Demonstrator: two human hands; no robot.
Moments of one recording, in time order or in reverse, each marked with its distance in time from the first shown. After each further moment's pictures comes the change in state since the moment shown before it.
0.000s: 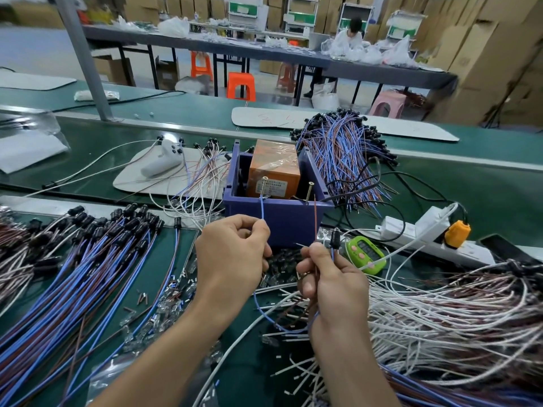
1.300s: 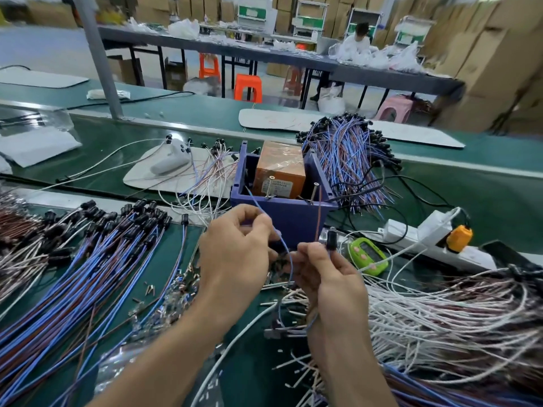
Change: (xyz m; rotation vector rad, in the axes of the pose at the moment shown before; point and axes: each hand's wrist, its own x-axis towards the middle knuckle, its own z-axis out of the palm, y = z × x) left_hand -0.008 0.009 -0.007 -0.105 -0.019 -0.021; right_hand -0.024 -0.011 0.010 0.004 -0.087 -0.006
